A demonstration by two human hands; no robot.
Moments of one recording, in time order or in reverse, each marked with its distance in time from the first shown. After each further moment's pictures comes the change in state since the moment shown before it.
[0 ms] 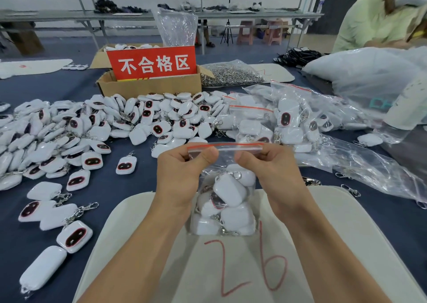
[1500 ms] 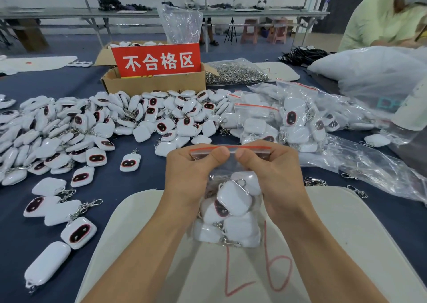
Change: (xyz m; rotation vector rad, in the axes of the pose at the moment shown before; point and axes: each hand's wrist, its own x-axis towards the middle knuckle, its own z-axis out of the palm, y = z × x) left_hand -0.009 0.007 0.009 -0.028 0.002 -0.080; right_hand -0.006 -0.002 0.014 0.069 0.069 -0.057
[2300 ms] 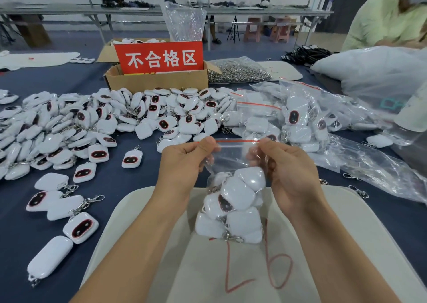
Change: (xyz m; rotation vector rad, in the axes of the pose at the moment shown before) left_hand 0.020 -0.006 -0.019 0.178 0.010 0.035; right_hand 0.010 -0.001 -0.018 0.154 0.071 0.250
